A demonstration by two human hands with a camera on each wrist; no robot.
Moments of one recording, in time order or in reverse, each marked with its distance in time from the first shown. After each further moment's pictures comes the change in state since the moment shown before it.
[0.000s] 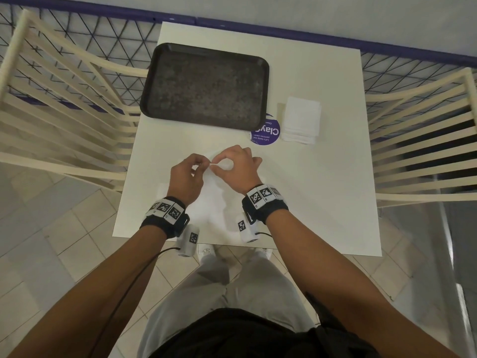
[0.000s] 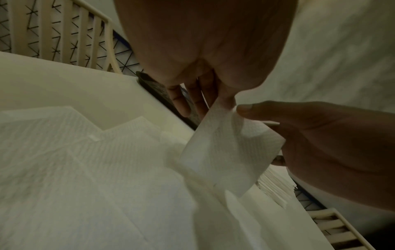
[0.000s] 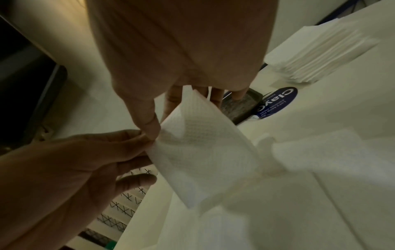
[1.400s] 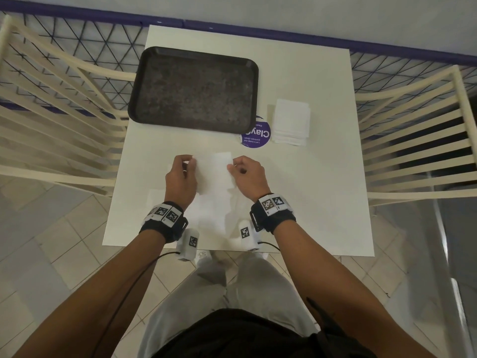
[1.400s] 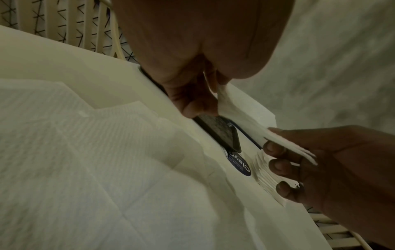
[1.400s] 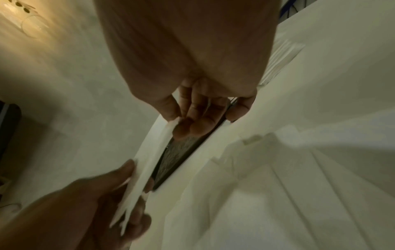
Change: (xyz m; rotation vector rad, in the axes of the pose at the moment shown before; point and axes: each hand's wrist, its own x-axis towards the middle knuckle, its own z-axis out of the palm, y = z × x) left_hand 0.005 0.010 0.020 -0.117 0.088 -0.206; right_hand -0.012 0.034 -0.026 0.412 0.070 0.285
